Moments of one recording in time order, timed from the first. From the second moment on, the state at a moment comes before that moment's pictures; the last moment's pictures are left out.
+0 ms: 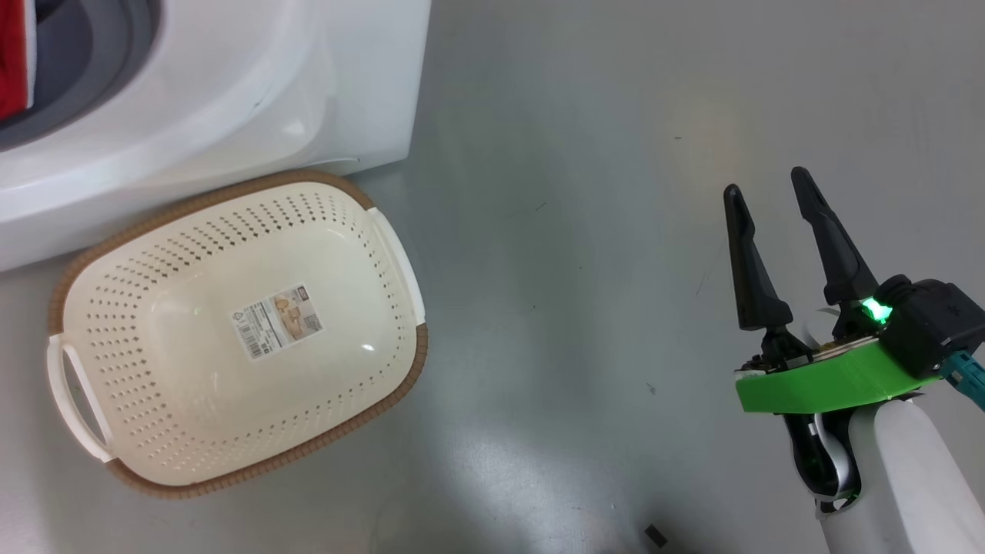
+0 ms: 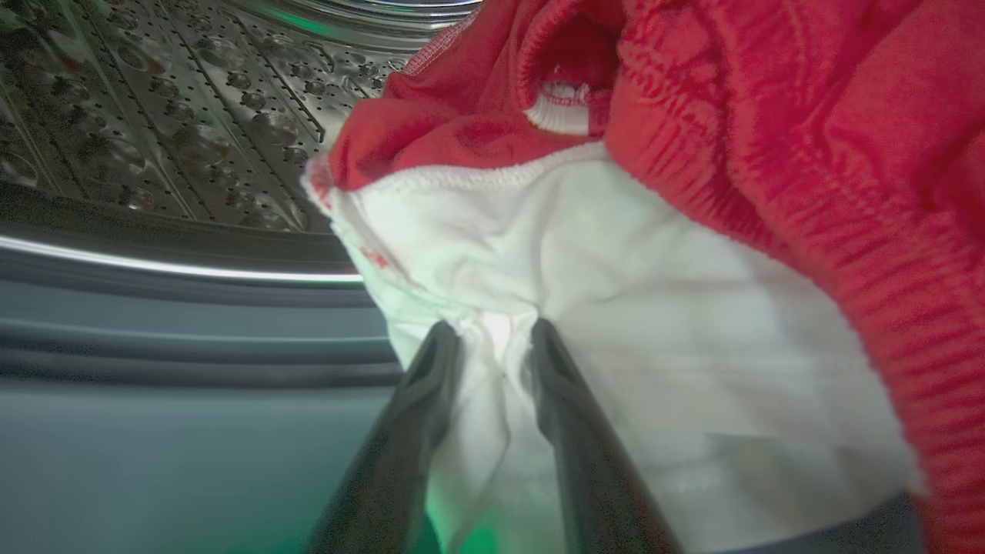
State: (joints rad) left arm -1.24 0.43 -0.05 1.24 0.12 0.15 0.04; right arm -0.30 -0.04 0.04 0.08 0.29 0.12 -0.26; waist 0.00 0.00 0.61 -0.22
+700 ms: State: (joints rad) left arm -1.11 0.35 0.16 0.99 -0.20 -0.05 -0.25; right arm -0.30 -0.04 0.01 0.09 0.29 0.12 -0.26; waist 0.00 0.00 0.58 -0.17
